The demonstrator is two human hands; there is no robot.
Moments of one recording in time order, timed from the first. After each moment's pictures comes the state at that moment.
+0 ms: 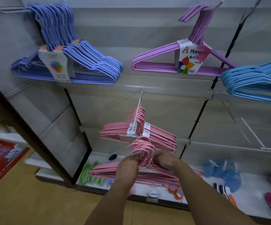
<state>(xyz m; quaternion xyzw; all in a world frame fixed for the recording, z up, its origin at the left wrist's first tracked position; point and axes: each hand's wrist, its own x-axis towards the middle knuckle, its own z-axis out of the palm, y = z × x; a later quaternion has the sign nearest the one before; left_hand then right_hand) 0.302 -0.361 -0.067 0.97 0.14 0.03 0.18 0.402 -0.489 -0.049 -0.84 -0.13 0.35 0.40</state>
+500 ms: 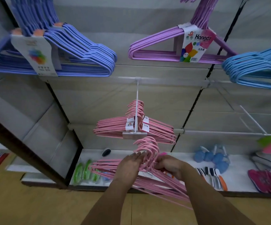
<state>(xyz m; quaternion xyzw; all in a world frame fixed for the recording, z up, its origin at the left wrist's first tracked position) 0.305 -0.325 -0.099 0.99 0.00 0.01 0.15 0.385 -0.486 -0.086 -0.78 -0.04 0.44 0.45</state>
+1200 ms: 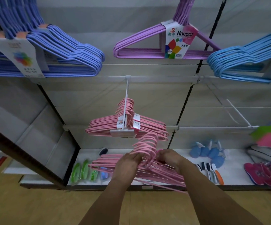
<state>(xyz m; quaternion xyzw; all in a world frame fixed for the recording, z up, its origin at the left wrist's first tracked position) 0.304 -0.359 -0.092 0.99 -0.02 0.06 0.16 0.396 -0.524 -0.080 -0.82 0.01 0.36 0.45</state>
